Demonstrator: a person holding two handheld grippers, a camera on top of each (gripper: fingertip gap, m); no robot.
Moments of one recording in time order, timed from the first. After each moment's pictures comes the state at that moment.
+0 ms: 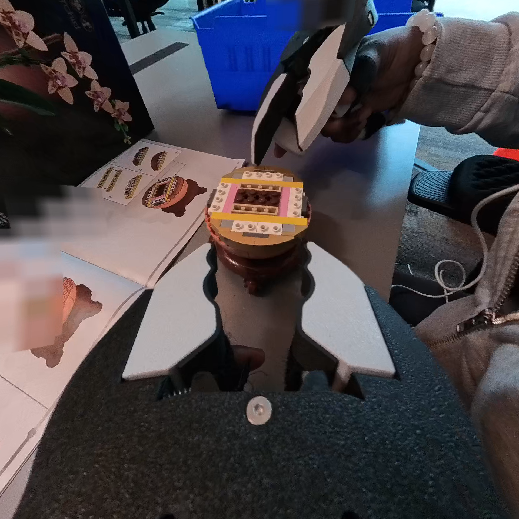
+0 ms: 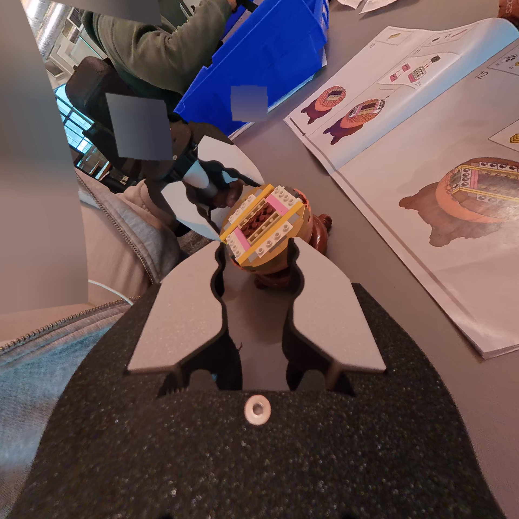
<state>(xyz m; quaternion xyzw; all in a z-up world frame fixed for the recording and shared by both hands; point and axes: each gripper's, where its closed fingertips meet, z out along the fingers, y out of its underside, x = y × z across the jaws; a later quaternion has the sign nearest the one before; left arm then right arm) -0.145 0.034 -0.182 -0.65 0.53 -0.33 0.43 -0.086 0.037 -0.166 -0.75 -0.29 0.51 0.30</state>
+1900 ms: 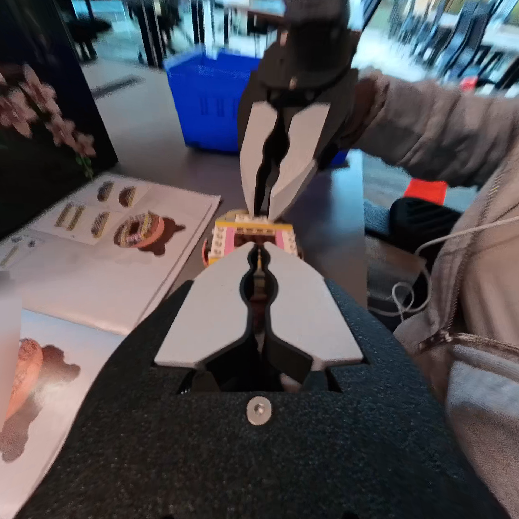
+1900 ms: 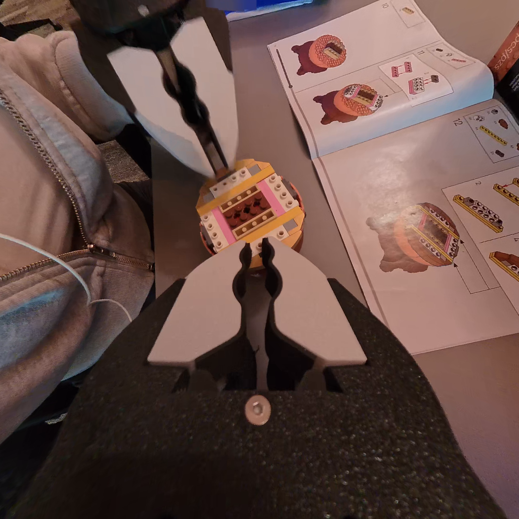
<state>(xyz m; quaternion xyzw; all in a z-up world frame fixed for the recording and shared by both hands) -0.128 0.039 -0.153 -0.60 0.53 -0.44 0.40 -0.092 0.040 -0.177 -0.78 -0.46 0.31 0.30</state>
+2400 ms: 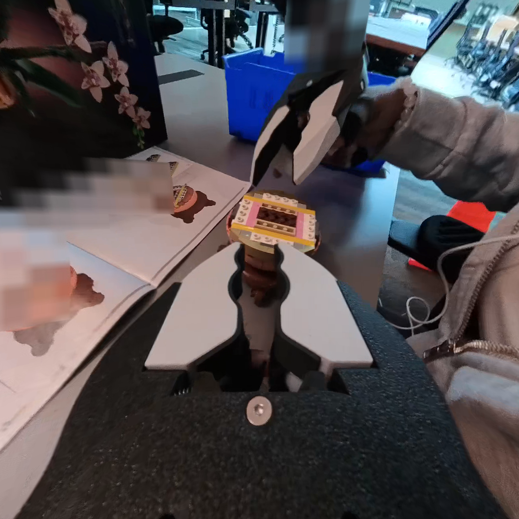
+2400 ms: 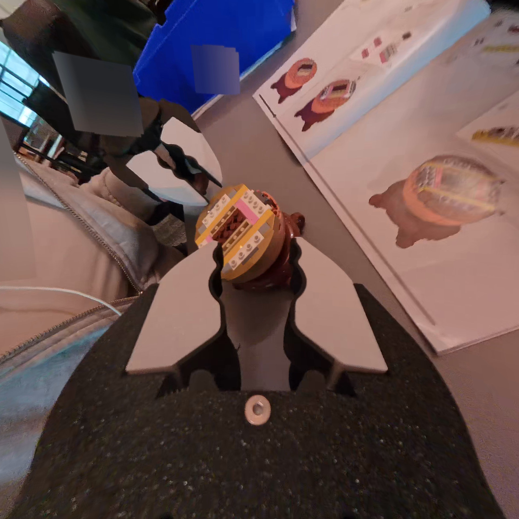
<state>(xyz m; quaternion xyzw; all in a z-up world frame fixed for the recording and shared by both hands) -0.152 0.048 -0.167 -0.67 0.45 -0.41 0.42 -0.087 0.056 -0.175 -0.80 -0.29 0.45 0.26</state>
